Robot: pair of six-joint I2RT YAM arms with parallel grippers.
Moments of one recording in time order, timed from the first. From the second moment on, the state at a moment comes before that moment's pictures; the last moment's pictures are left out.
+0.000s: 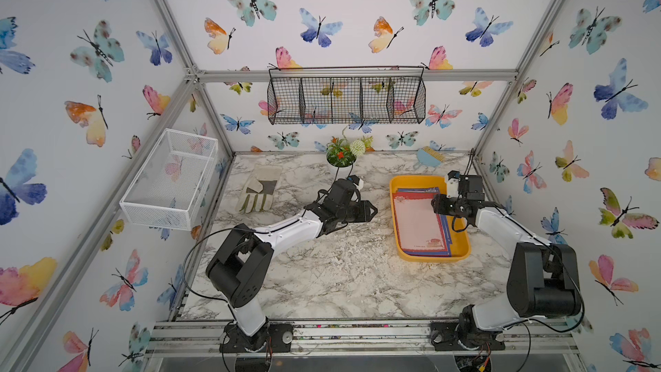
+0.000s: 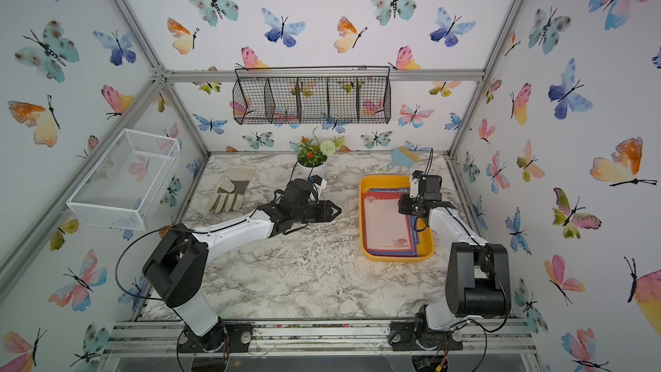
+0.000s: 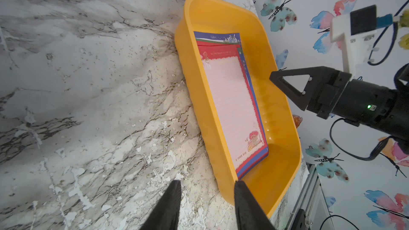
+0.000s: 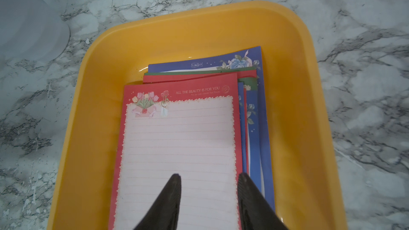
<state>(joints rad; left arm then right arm) -0.73 1.72 1.14 -0.03 0.30 -0.67 0.01 1.52 0.94 -0.28 -0.17 0.10</state>
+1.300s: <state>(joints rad) -0.77 1.94 1.29 0.03 0.40 -0.78 -0.02 1.70 0.93 -0.23 -0.21 0.08</state>
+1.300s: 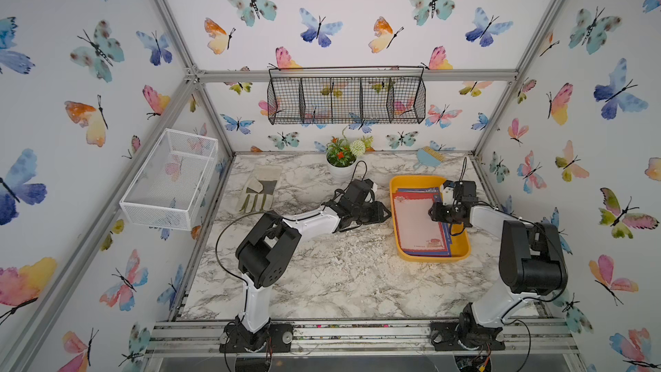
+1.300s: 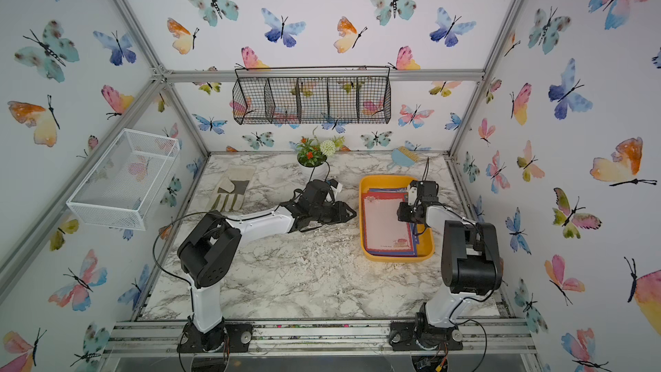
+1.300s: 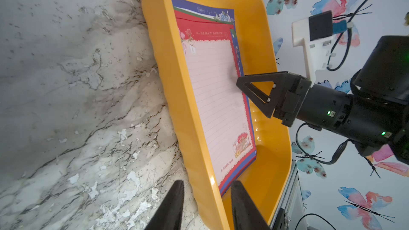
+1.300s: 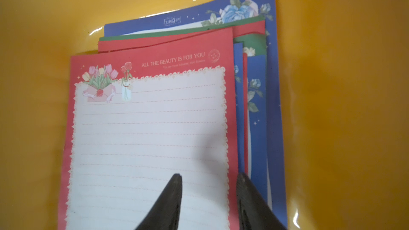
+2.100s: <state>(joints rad) -0.78 1.97 1.30 0.03 0.42 -0.79 -0.02 1.71 0.93 -0.23 -0.21 0.08</state>
